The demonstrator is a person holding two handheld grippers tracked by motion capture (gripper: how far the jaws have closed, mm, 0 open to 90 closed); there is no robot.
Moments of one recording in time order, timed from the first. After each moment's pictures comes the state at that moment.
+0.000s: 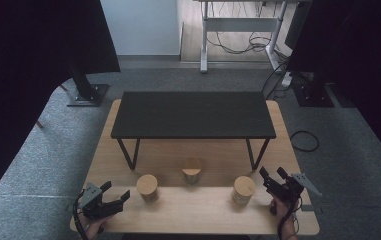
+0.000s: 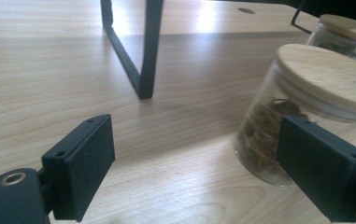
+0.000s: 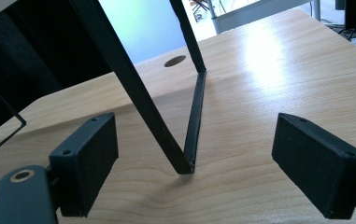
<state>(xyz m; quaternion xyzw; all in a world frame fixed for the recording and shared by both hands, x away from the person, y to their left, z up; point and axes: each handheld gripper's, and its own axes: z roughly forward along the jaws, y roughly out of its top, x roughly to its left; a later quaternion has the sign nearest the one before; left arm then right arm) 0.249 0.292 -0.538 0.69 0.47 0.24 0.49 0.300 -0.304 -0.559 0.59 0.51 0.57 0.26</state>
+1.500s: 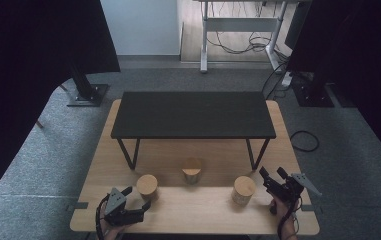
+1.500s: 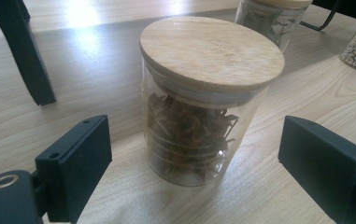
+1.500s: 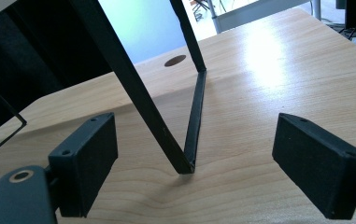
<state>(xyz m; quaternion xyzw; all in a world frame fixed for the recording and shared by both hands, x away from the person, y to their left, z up) 0.243 0.234 -0.544 0.74 0.41 0.22 0.49 0.300 -0.304 -0.559 0.59 0.51 0.57 0.26</state>
